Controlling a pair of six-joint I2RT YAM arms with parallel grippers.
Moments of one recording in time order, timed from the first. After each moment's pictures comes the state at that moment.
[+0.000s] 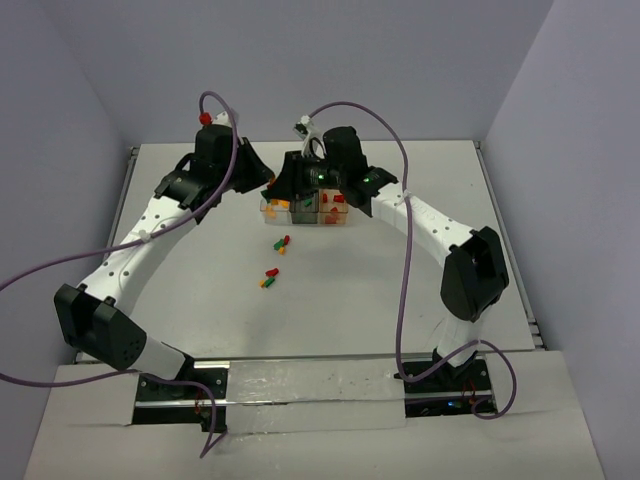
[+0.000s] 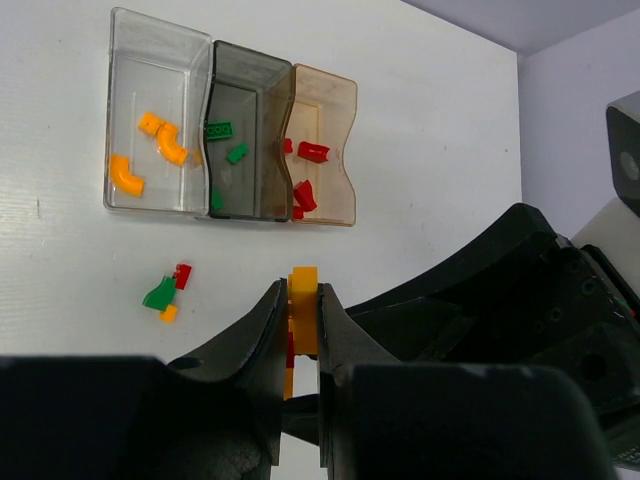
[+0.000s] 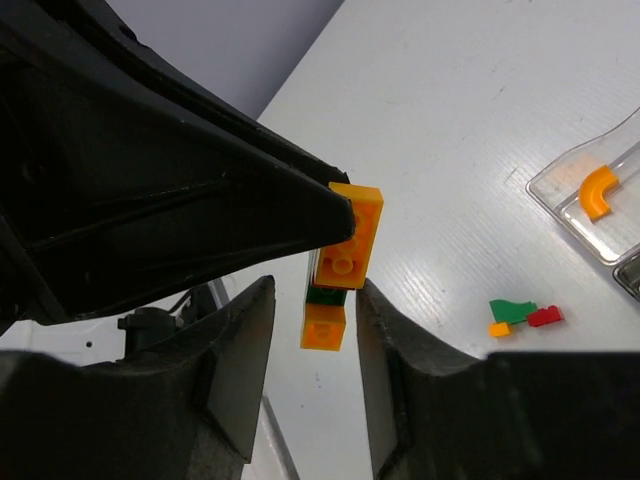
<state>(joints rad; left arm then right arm) -0.47 1.47 1.48 -0.52 -0.03 -0.70 0.62 1.78 1.56 -0.14 -0.56 0.50</state>
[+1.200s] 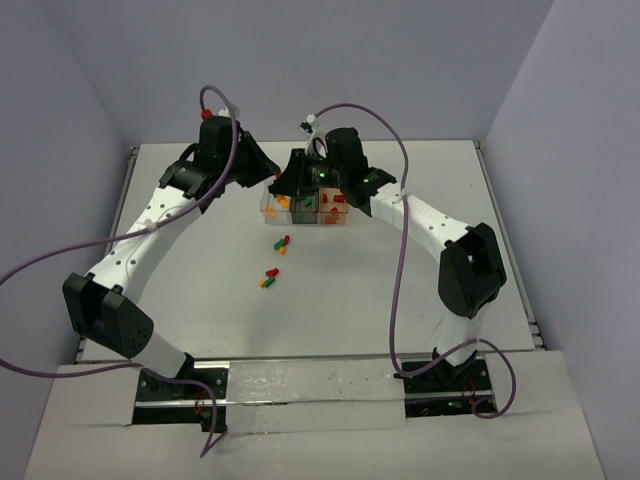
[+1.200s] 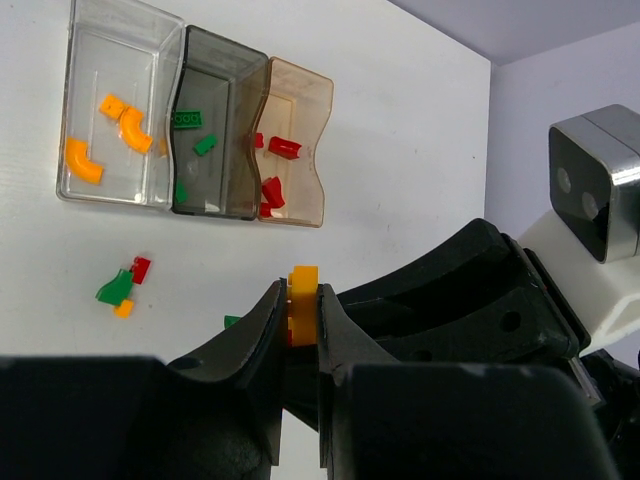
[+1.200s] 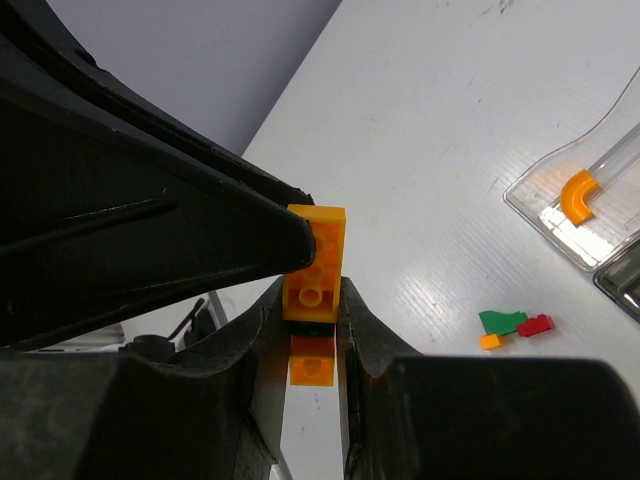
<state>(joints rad) -0.47 1.54 1.57 -0.56 0.01 -0.80 0.60 1.80 1.54 -0.07 -0.54 0.56</state>
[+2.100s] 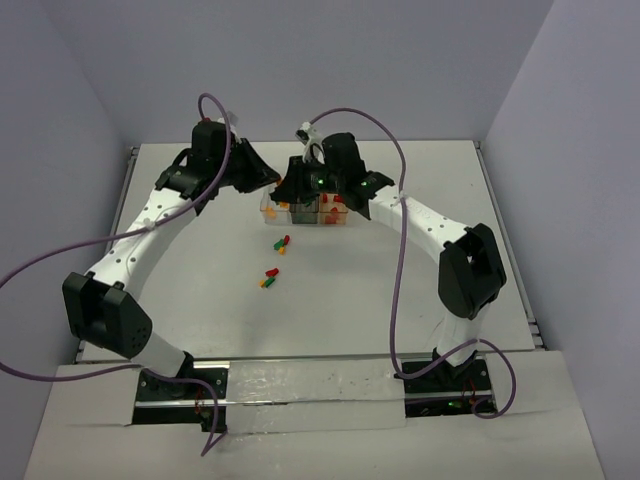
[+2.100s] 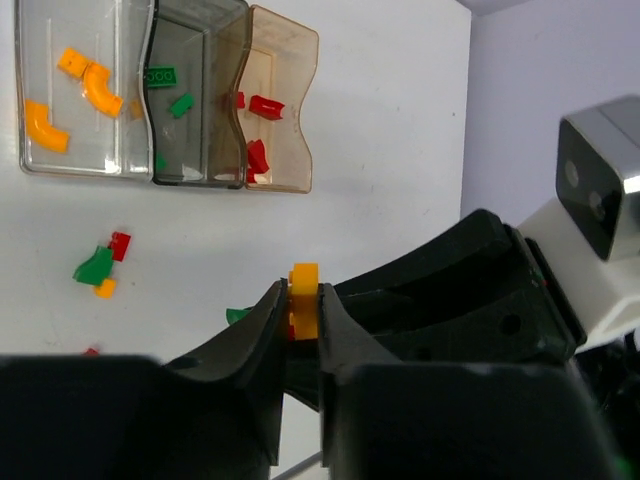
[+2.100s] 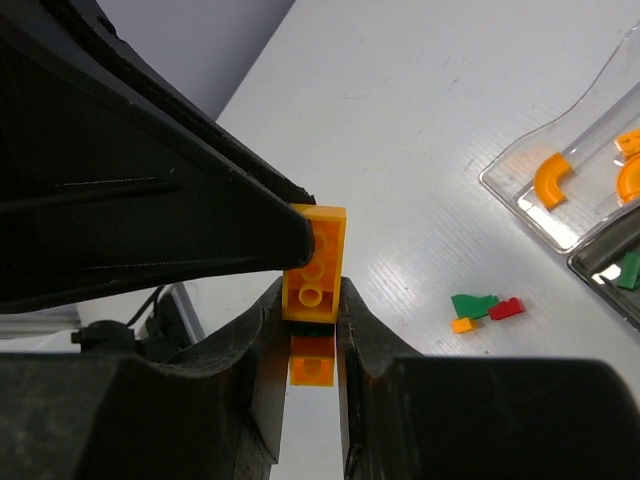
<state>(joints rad) -0.39 1.53 1.49 -0.51 0.19 -0.82 0.62 1.80 1.52 -0.12 -0.50 0.47</state>
